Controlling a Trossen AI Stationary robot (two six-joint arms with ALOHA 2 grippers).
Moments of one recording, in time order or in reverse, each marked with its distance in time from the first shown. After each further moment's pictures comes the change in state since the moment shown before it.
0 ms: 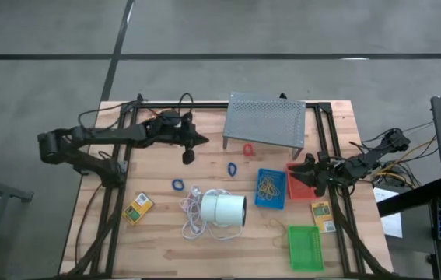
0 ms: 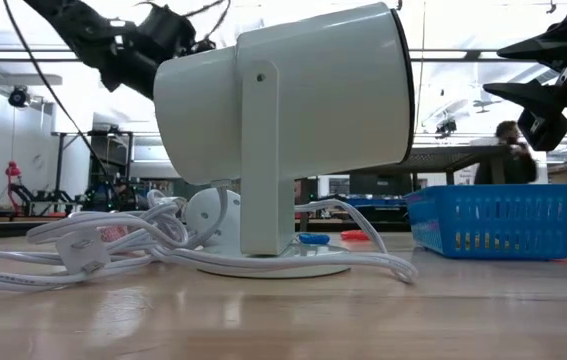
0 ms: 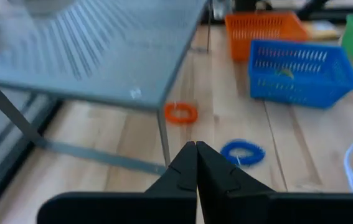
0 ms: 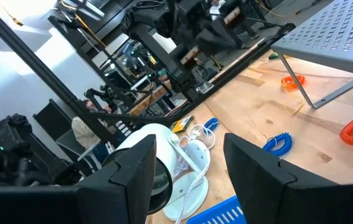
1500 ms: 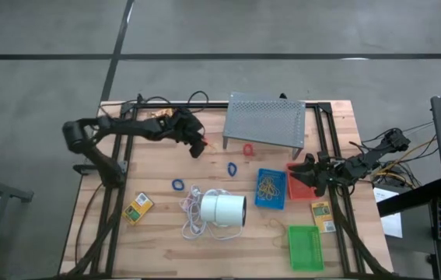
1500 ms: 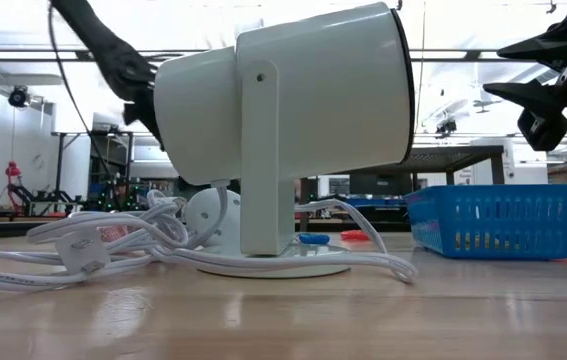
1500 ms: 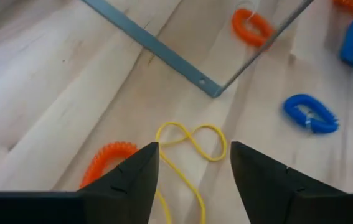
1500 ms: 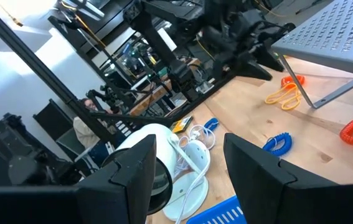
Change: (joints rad) left arm 0.120 0.302 0.094 -0.152 -0.015 -0.293; right arm 0.000 -0.001 0.000 0.000 0.000 0.000
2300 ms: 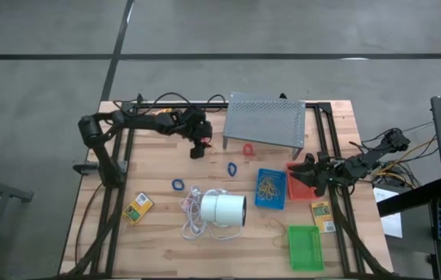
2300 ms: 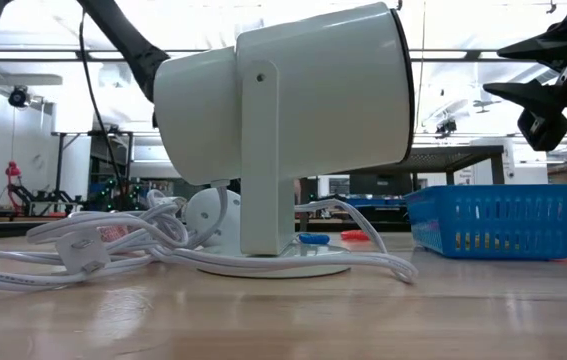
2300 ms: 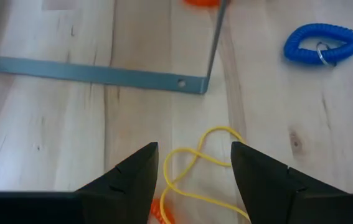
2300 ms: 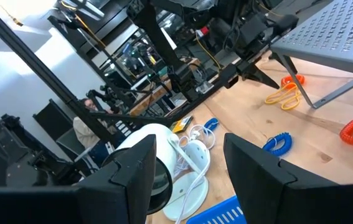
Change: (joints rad) left arm -0.005 0.144 0.194 -0.175 0.044 0.564; right arm 0.000 0.000 0.000 0.000 0.000 0.000
